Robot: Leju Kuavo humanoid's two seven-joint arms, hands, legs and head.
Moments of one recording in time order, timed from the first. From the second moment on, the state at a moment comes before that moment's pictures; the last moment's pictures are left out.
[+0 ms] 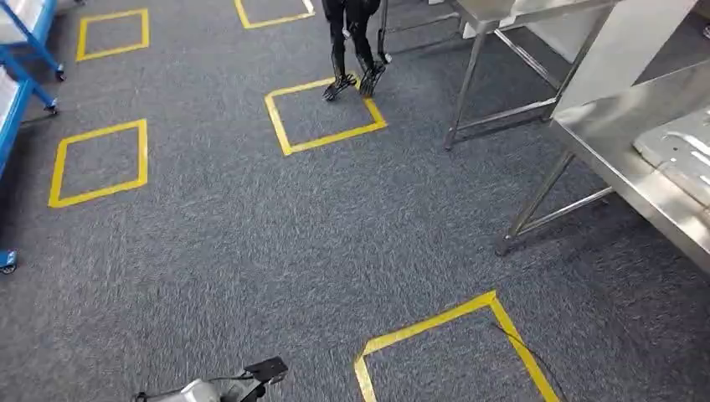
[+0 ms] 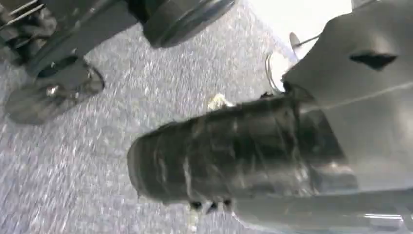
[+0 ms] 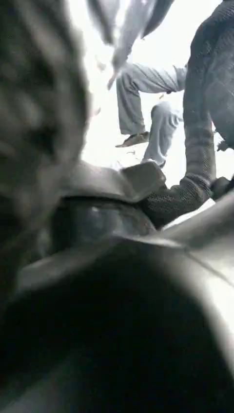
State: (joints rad) left arm -0.34 0.17 -1.15 -0.22 0.59 0.04 0.26; right arm -0.11 -0.01 0.79 -0.20 0.05 0.29 0.36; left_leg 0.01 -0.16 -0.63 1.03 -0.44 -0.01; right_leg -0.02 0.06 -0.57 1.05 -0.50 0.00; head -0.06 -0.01
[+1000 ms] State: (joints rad) left arm -0.31 0.18 -1.15 -0.22 0.59 0.04 0.26; right arm -0.12 -0.01 0.81 -0.19 0.08 0.37 0.33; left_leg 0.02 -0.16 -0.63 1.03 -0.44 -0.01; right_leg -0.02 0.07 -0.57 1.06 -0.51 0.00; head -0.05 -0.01
